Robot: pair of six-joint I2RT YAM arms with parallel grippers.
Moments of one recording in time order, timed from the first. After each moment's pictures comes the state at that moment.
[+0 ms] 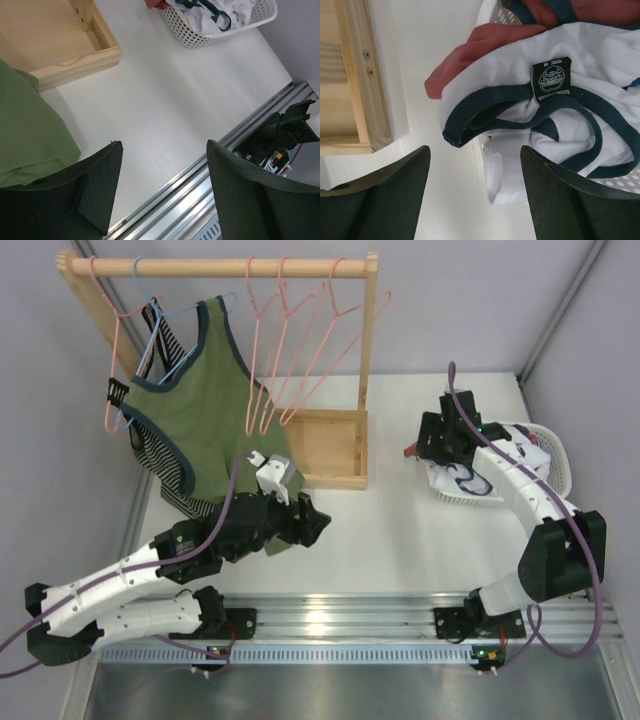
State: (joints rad) left arm -1.15 0.83 0.96 -0.51 -0.34 -0.54; right arm 0.26 1.46 1.22 -0.64 0.16 0.39
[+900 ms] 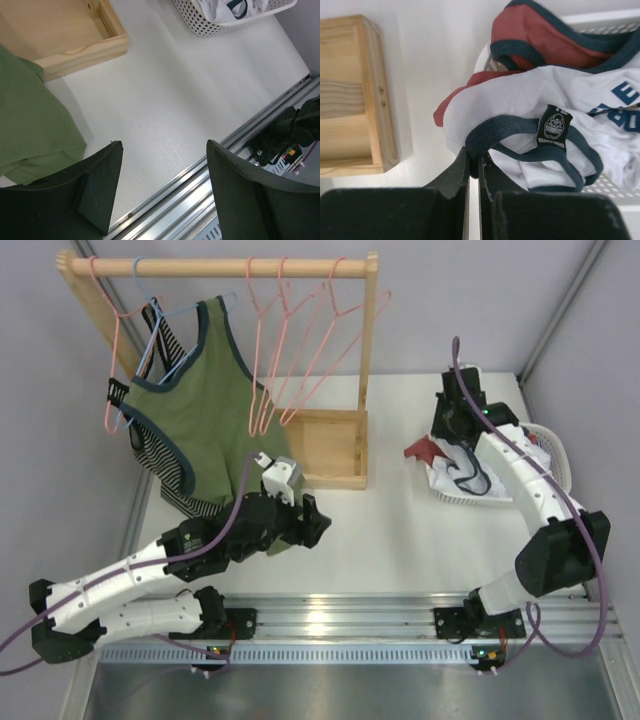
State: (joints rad) left arm -1.15 0.86 0.96 -0.54 -0.36 -0.55; right arm 0.28 1.53 1.39 -0.70 0.26 0.35
